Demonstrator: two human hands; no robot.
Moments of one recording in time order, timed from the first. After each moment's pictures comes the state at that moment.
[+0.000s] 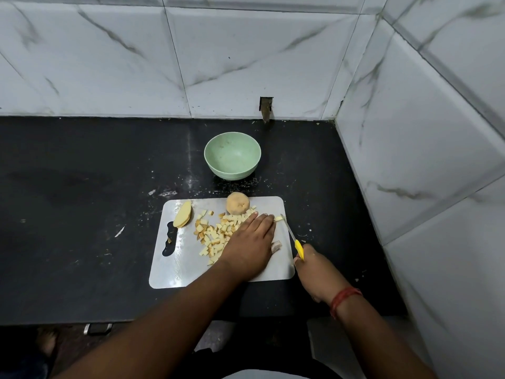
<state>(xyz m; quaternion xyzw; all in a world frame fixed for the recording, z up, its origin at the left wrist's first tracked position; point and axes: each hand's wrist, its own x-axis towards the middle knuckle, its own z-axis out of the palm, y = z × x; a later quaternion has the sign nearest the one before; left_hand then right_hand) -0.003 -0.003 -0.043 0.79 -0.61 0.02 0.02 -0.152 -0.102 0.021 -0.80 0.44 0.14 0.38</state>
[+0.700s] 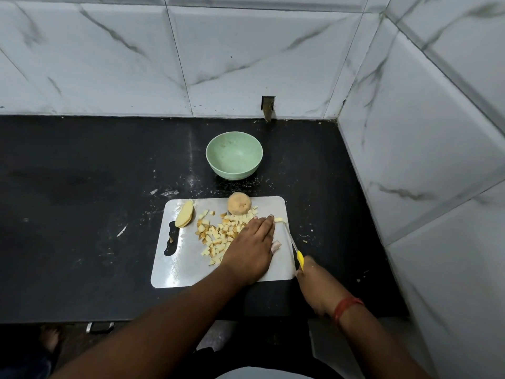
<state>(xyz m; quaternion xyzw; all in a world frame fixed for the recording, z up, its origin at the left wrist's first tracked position) -0.007 0.002 -0.049 0.81 -0.58 -0.03 0.05 -0.164 -0.095 0.008 -0.83 0.39 0.19 0.33</state>
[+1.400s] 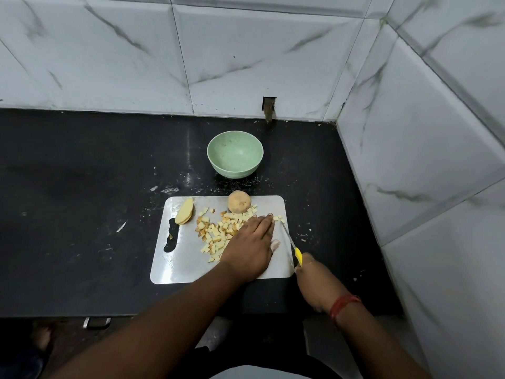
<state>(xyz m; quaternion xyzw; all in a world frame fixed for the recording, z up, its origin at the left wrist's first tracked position) -0.007 0.001 -0.057 0.81 -0.58 -0.02 0.07 -0.162 -0.088 0.015 -0.84 0.42 0.19 0.27</state>
